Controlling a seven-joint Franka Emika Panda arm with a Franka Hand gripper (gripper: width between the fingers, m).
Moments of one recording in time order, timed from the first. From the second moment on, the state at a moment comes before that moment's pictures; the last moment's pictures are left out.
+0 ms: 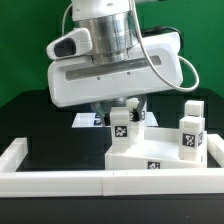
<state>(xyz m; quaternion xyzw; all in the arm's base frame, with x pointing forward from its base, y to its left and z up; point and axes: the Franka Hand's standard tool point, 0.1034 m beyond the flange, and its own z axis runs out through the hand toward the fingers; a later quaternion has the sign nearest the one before) 0.584 -0.024 0.082 -1.00 0.03 0.02 0.08</state>
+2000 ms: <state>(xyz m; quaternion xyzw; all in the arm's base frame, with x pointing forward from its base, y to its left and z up) 0.585 -0.001 0.077 -0.82 0.57 0.05 0.05</state>
